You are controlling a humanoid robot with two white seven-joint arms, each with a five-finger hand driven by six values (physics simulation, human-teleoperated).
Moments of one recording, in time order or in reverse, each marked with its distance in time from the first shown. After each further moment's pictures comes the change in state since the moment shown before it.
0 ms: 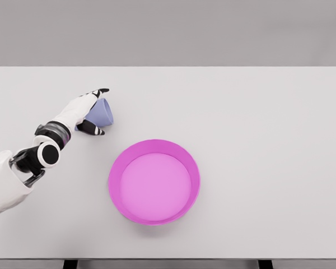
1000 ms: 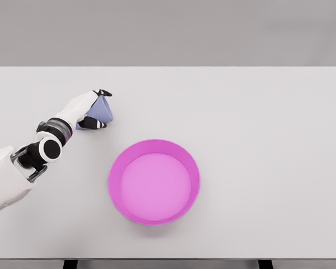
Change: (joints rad) left arm -0.023 -0.019 0.003 0.023 0.057 0.011 0.000; right arm 0.000 0.000 0.000 0.000 0.000 0.000 0.000
